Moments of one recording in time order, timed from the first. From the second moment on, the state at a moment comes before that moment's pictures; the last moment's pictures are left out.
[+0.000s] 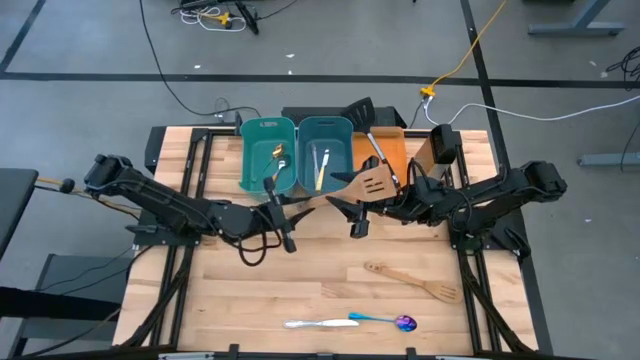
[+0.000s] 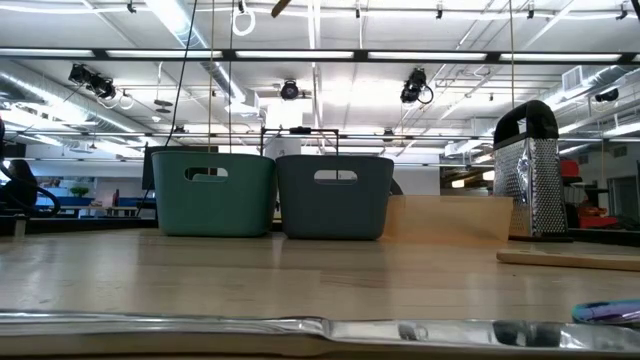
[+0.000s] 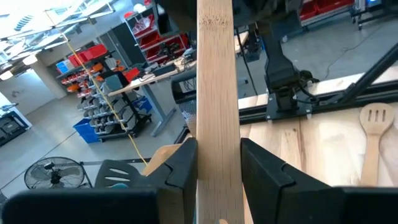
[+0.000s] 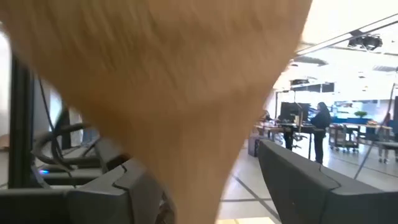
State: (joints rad) left arm -0.34 1.31 0.89 0.33 -0.77 0.30; right arm 0.17 1.41 0.92 0.86 0.30 -0.19
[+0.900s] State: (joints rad) left arm -0.34 1.31 0.89 0.33 -0.77 0.31; right arm 0.17 1.41 0.92 0.85 0.30 -0.15
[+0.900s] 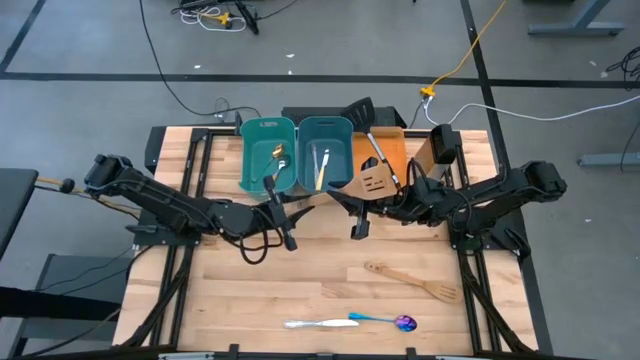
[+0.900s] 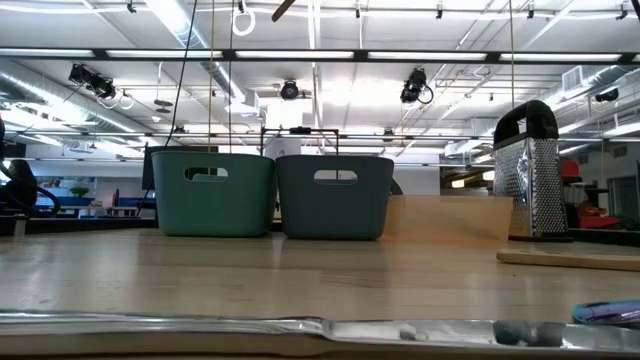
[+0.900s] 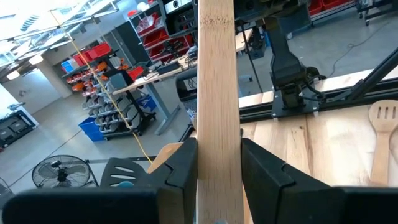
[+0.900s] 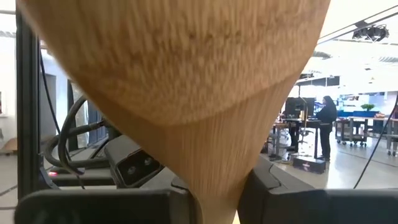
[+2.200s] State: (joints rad) left arm -0.47 1.31 0.89 0.27 -0.99 0.36; right arm 0.12 1.19 0.92 0.38 0.55 -0.06
